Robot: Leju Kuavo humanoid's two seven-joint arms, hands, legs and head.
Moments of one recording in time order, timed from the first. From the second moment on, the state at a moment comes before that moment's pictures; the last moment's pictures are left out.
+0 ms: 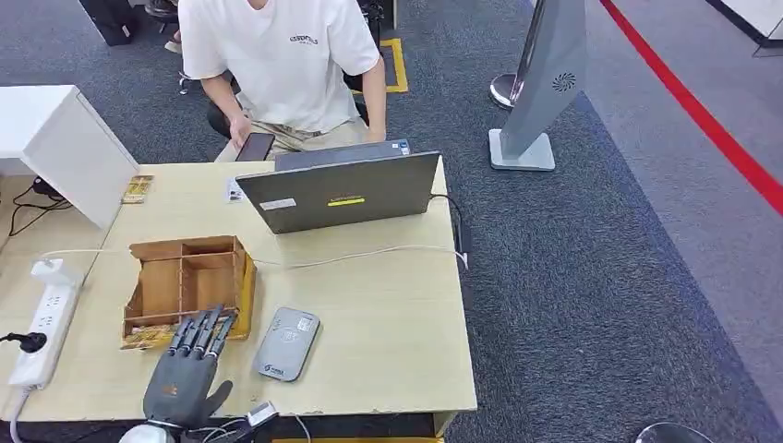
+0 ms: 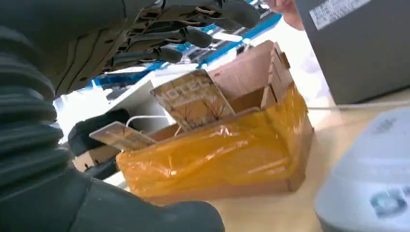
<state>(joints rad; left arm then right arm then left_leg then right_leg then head) 0.11 0.28 -0.36 -1.39 -1.50 0.39 0.10 -0.08 0.24 -0.70 -0.19 0.96 -0.17 0.07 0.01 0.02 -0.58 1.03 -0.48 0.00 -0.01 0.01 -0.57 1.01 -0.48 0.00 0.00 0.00</state>
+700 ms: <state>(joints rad) 0.03 0.19 -0.24 -1.27 -1.55 0.45 0.09 -0.08 0.24 -0.70 -0.19 0.99 -0.16 0.07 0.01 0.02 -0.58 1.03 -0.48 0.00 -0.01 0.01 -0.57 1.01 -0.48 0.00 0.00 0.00</state>
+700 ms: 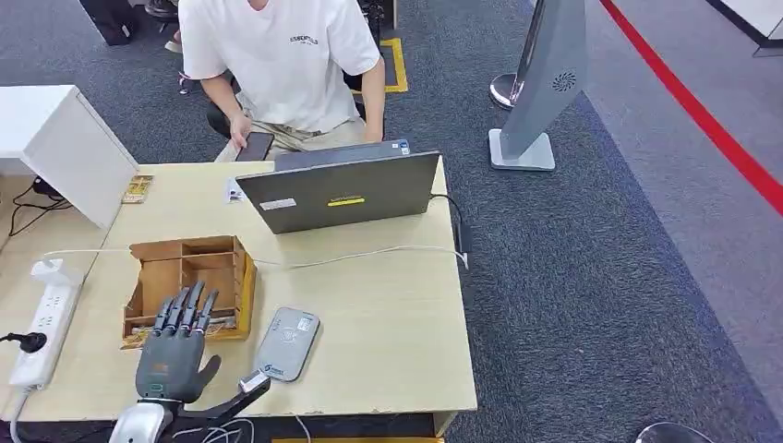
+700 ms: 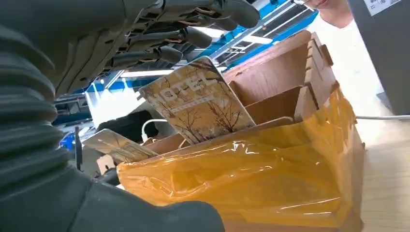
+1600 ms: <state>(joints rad) 0.03 0.19 -0.14 -1.35 -1.56 0.34 0.07 -0.08 0.24 -0.70 -0.19 0.99 -0.16 0.07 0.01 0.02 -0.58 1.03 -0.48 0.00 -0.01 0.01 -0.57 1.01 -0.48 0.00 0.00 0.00</state>
